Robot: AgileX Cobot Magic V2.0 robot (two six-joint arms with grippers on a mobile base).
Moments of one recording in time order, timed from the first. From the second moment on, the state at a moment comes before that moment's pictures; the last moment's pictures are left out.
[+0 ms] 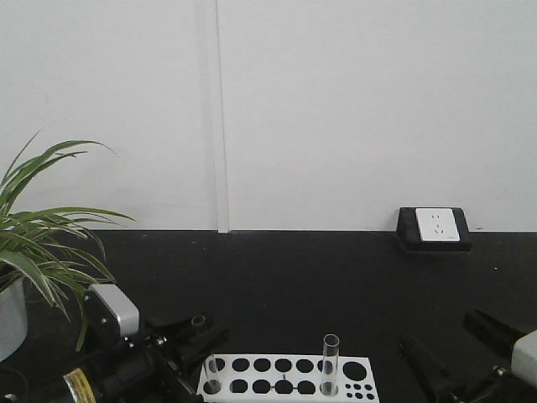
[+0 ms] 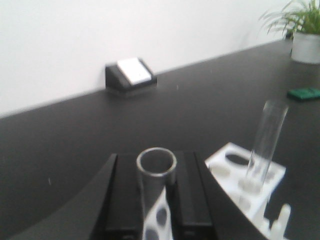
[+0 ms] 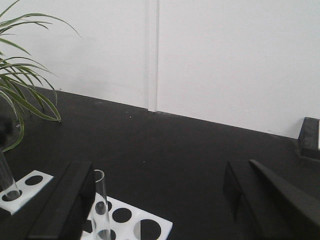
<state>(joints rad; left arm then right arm) -0.28 1.70 -0.69 0.63 -1.01 -0.49 0.34 1.00 -0.38 -0.19 -0.47 0.13</state>
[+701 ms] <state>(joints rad) -0.28 1.13 -0.87 1.27 -0.42 -1.08 0.34 1.32 -0.38 -0.31 -0.68 0.17</state>
